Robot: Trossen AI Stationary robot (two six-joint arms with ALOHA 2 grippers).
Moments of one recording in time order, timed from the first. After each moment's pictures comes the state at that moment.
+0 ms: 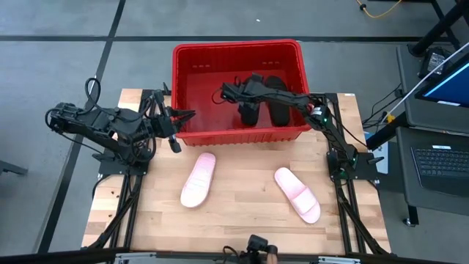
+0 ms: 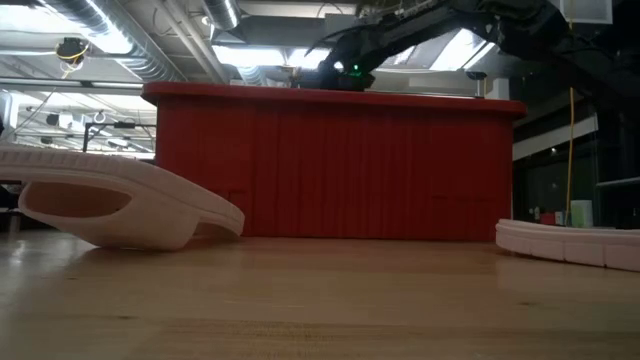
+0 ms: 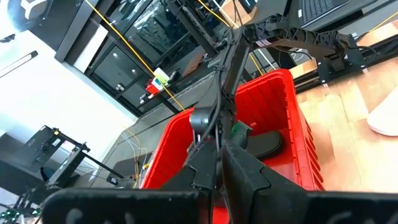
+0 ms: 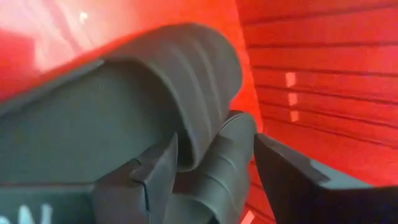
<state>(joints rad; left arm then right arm) -0.29 0.99 1.28 -0.50 -0.82 0.54 -0.40 2.33 2.11 -1.15 0.81 -0.09</state>
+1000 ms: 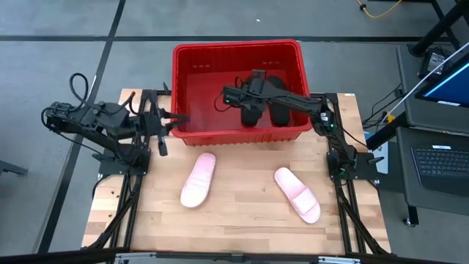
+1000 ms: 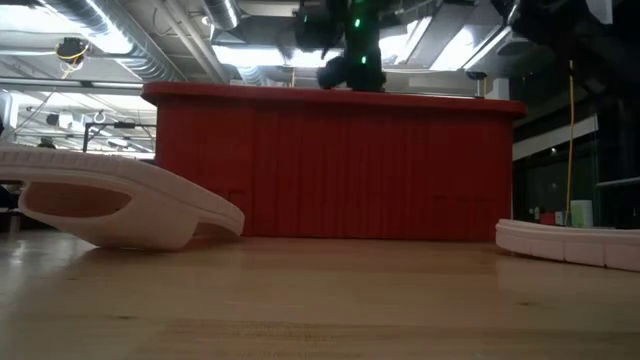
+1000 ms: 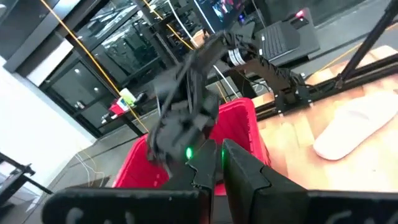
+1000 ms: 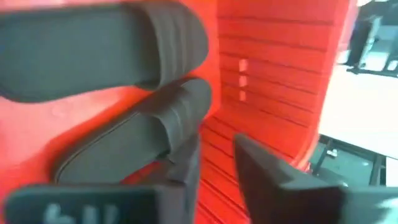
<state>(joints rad) -0.29 0.90 1.28 -0.53 -0.63 0.46 -0.28 2.24 2.34 -1.57 0.84 -0.17</state>
